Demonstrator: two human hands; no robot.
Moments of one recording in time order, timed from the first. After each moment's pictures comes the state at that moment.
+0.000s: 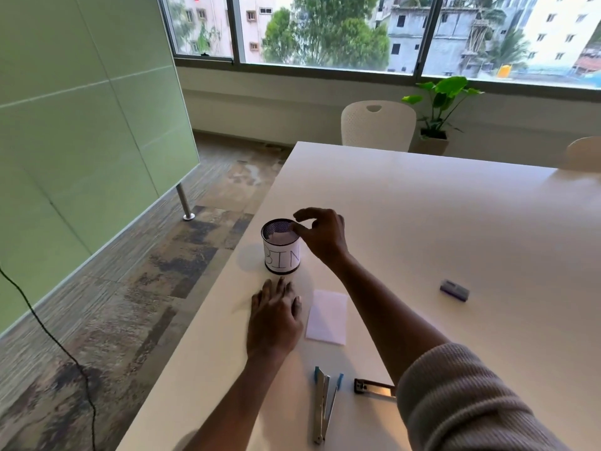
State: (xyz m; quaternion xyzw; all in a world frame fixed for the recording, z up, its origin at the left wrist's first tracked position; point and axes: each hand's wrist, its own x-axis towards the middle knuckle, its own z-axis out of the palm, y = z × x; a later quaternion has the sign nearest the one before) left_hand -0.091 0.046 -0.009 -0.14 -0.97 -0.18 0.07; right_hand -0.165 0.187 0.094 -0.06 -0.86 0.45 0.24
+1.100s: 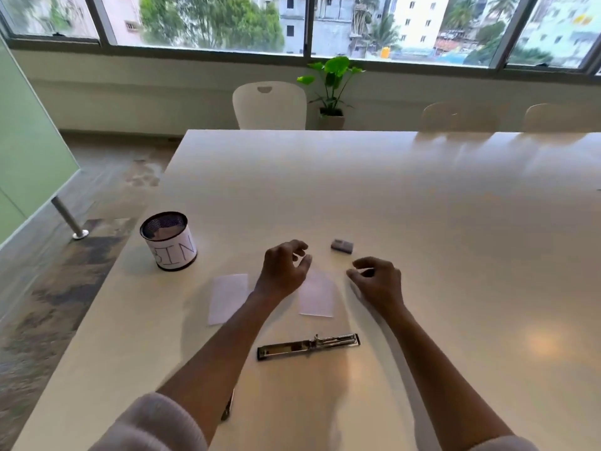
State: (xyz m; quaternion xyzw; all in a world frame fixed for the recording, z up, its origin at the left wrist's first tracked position) left_hand -0.054 0.220 0.037 -0.35 -0.84 -0.42 0.00; right_hand 0.082 0.376 0.024 -0.35 -0.83 0.37 0.24
